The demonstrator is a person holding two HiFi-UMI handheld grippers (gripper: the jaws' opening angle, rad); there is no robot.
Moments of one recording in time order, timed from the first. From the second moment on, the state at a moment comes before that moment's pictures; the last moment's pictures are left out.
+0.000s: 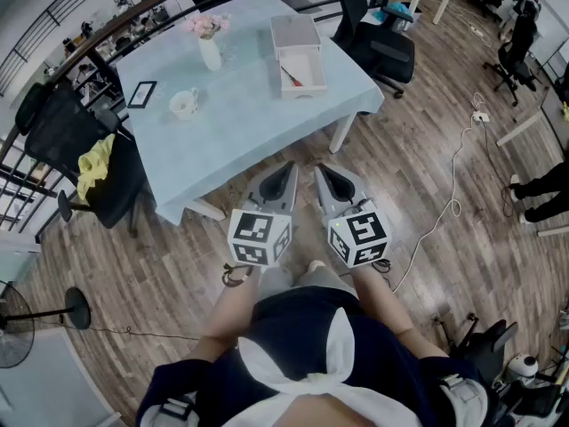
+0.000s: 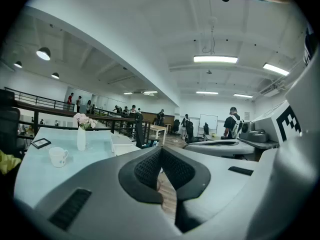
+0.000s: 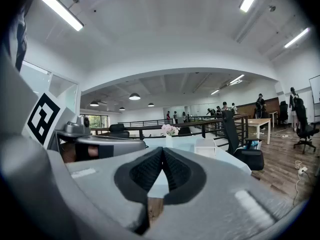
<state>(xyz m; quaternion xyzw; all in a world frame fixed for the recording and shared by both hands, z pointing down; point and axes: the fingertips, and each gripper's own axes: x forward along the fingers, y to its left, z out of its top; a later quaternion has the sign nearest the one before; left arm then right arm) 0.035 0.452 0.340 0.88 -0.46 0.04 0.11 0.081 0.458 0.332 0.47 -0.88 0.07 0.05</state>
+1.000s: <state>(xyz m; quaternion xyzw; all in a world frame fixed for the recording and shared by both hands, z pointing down) 0.082 0.437 0.363 0.85 -0.51 0.05 0.12 0.159 0.439 0.354 0.44 -0.89 0.07 0.05</state>
